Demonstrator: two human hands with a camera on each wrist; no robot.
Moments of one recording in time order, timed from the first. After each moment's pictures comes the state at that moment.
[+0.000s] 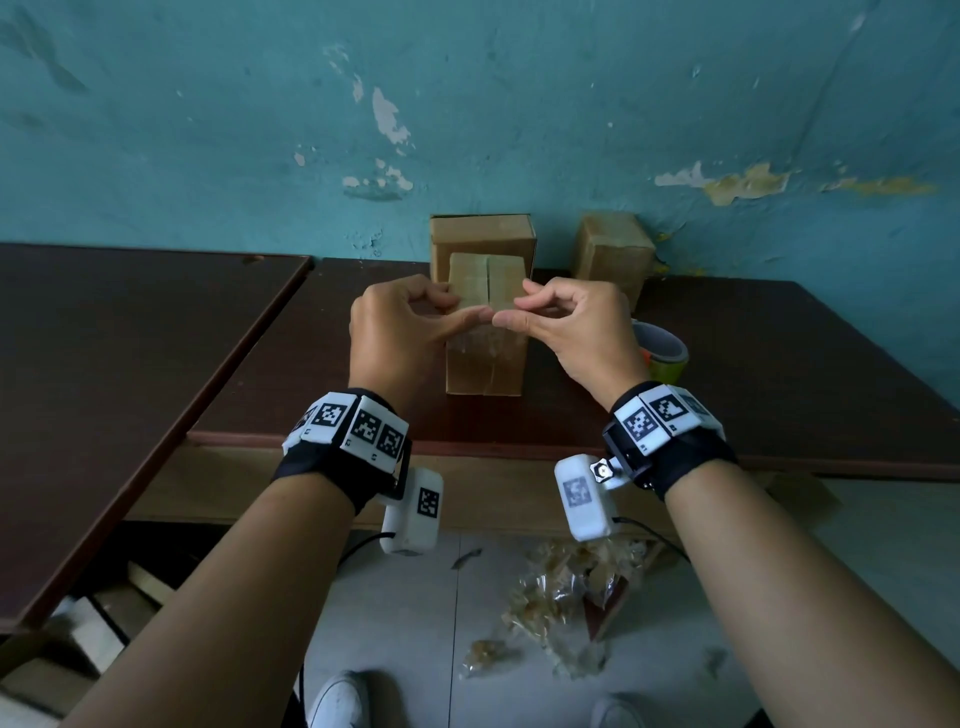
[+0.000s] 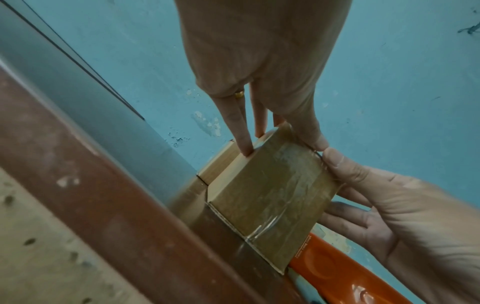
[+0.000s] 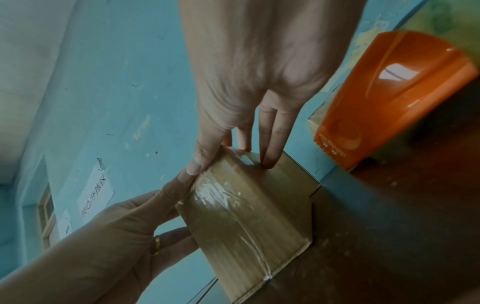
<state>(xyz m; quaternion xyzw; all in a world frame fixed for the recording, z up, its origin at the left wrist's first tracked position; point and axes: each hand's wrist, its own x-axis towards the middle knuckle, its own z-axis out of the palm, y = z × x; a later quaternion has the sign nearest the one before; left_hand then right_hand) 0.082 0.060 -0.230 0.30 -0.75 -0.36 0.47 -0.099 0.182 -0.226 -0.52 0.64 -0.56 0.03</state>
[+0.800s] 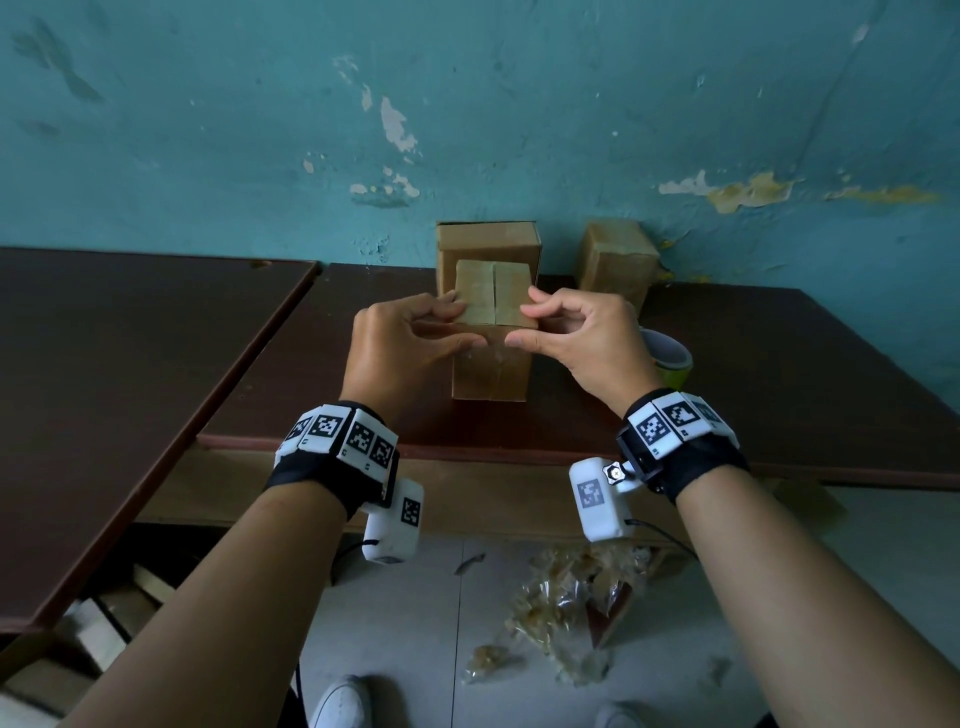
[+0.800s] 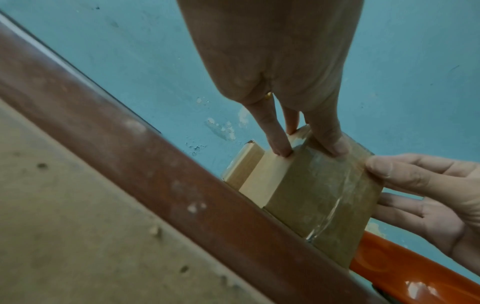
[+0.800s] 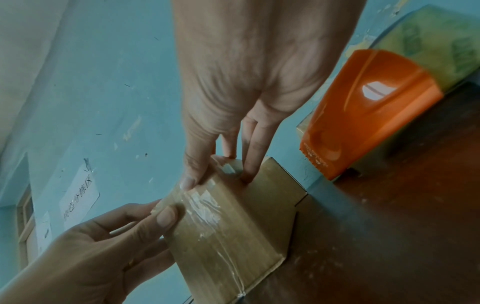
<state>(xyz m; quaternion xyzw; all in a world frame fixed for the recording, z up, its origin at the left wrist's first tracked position) 0.095 0.053 -0.238 0.22 -0.80 -0.32 0.46 -0.104 0.187 -0.228 -0.54 0.63 -0.55 0.06</state>
